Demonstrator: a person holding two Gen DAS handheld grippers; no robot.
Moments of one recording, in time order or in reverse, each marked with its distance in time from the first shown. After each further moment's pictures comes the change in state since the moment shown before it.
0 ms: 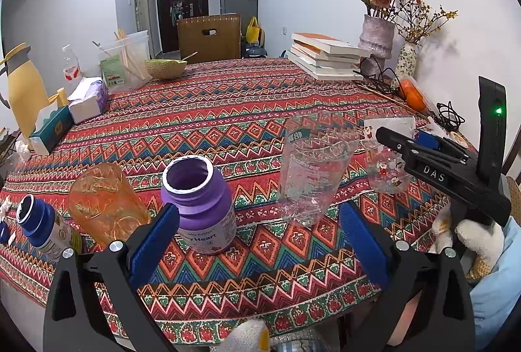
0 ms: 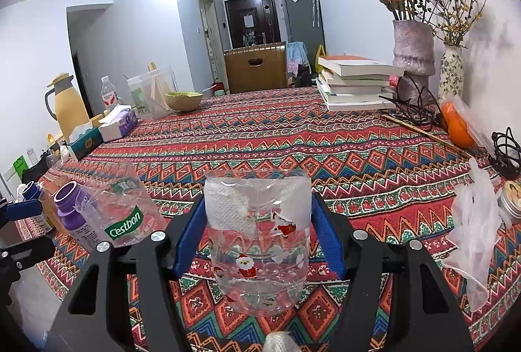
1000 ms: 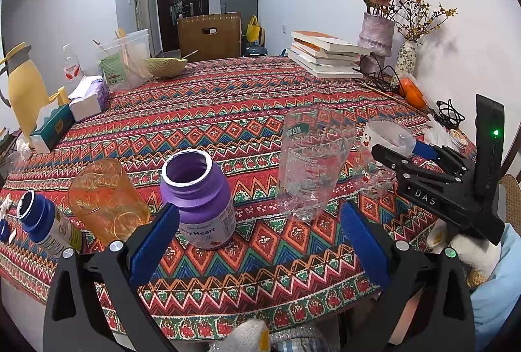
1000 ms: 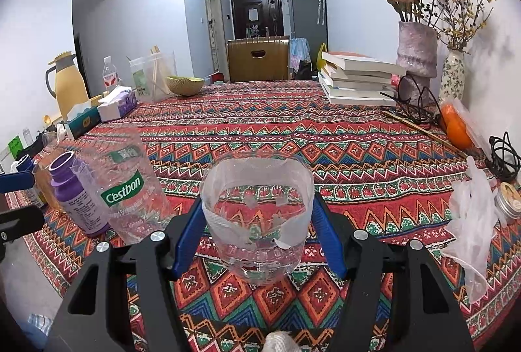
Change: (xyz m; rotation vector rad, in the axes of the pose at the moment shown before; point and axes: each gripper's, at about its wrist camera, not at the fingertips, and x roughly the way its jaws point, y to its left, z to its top) left arm -0.001 -0.002 -0.005 0.003 0.004 0.003; right arm 0.000 0.010 -0.019 -0.058 0.030 -0.024
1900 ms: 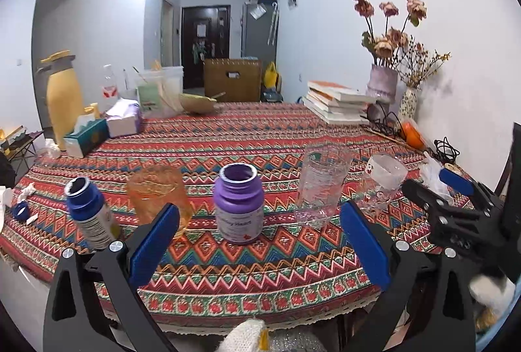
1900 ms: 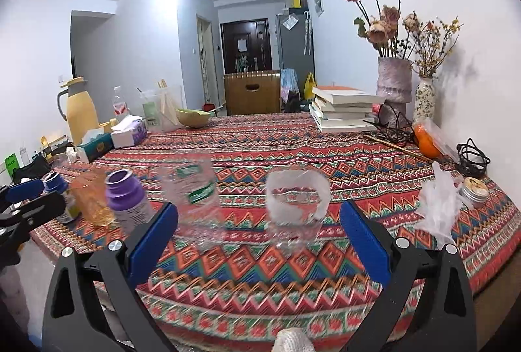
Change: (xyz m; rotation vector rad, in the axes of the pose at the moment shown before) left arm -0.081 0.022 -0.040 -0.071 -0.238 0.057; right arm -0.098 0.056 -0.018 0.016 -0.155 -0.063
